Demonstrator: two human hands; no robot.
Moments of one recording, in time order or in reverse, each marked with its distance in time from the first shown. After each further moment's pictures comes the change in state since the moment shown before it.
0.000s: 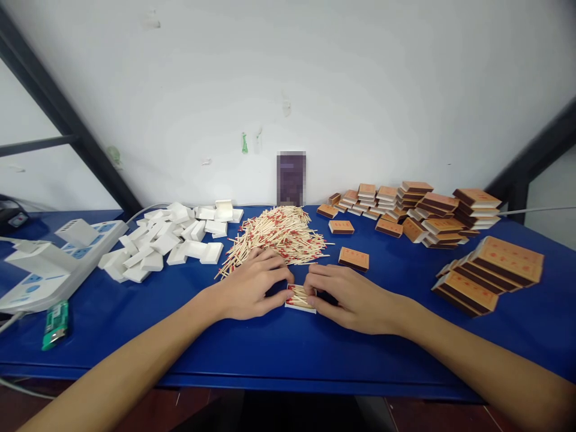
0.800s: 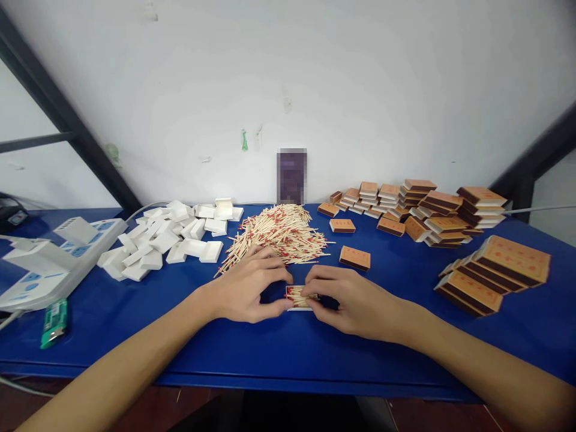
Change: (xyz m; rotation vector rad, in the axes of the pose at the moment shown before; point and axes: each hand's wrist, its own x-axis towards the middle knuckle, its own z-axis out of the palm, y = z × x) left_hand -0.001 0.002 -0.008 -0.011 -0.008 0.020; right_hand -0.001 -0.006 0.004 0.078 0.082 -0.007
